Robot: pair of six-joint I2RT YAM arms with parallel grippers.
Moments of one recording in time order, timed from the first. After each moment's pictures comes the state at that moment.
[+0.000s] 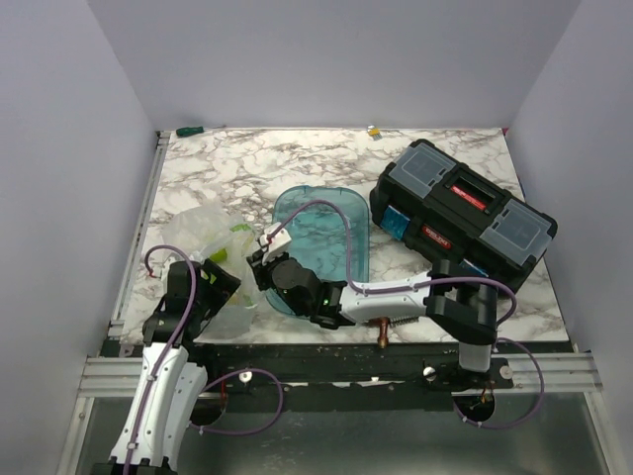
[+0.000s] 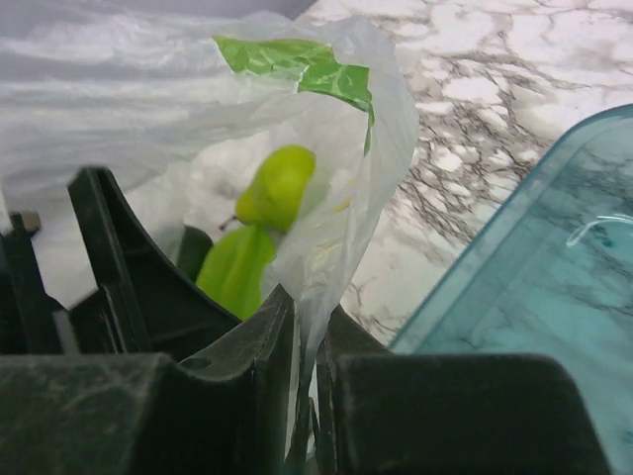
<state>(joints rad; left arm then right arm) -0.06 0.46 0.39 -0.74 -0.02 -0.92 1.31 1.90 1.19 0.58 0.59 0.29</state>
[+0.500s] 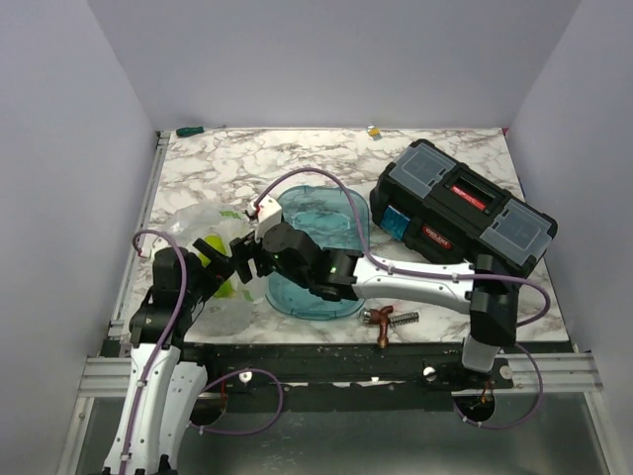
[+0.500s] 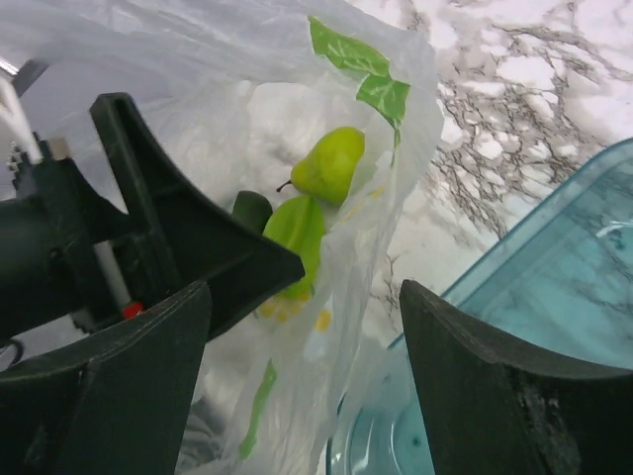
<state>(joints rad) -0.06 0.50 0.56 -0.73 0.01 -0.86 1.25 1.81 1.46 0.03 0.34 0.33</state>
